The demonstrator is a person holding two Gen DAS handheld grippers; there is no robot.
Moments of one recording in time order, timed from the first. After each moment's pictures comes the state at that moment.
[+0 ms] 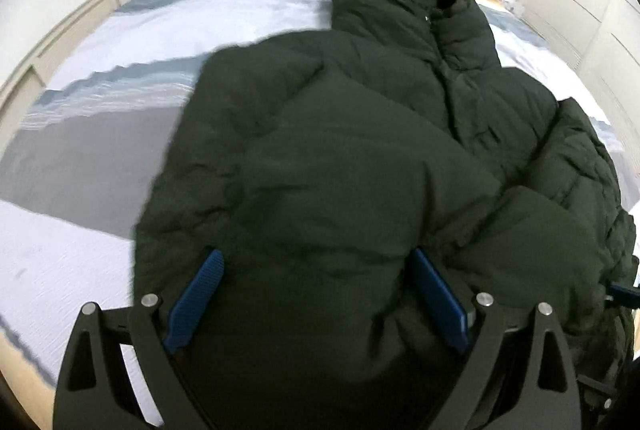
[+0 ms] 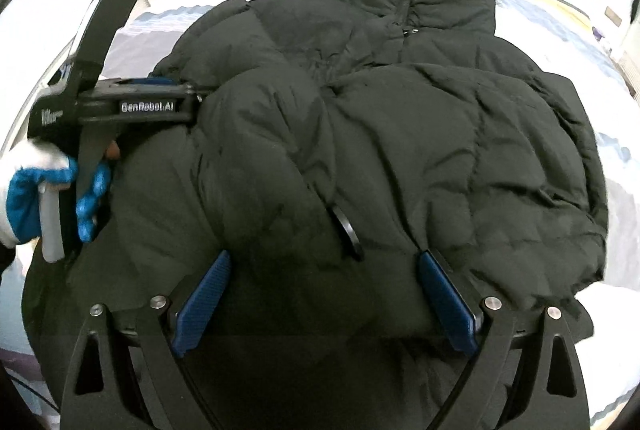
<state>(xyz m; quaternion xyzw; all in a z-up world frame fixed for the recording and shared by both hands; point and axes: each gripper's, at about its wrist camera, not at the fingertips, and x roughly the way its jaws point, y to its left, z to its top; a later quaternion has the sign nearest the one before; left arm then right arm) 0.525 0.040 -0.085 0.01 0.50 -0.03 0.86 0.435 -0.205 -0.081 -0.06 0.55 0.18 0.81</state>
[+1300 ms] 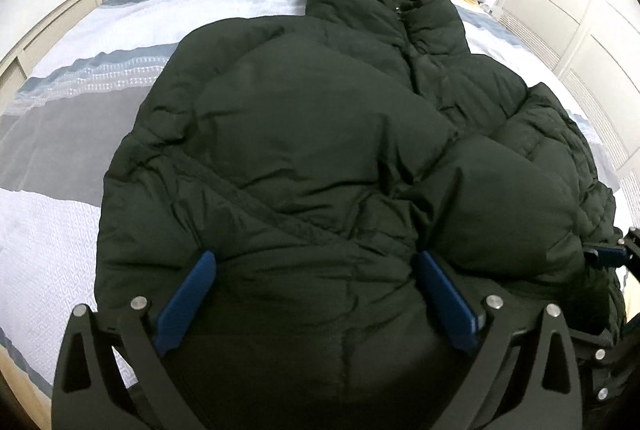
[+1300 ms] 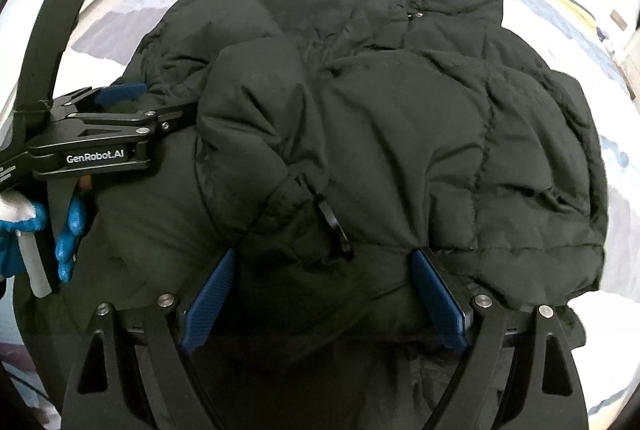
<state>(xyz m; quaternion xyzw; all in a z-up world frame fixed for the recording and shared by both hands) 0.499 0.039 -0.110 -0.01 0.50 -0.09 0.86 0.445 -0.194 -0.090 -0.10 0.58 0.17 0.79</state>
